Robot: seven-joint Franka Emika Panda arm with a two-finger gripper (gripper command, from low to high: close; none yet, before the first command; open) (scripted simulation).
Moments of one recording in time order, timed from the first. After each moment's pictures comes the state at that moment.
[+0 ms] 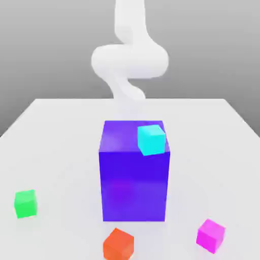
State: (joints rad) arm 0.03 -0.71 0.01 -2.31 0.00 2.34 0.76
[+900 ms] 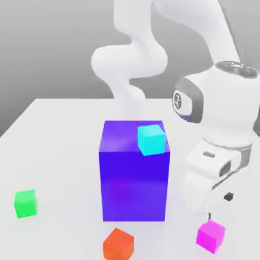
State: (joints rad) arm 0.26 0.28 0.13 -2.44 -0.09 2.73 0.44
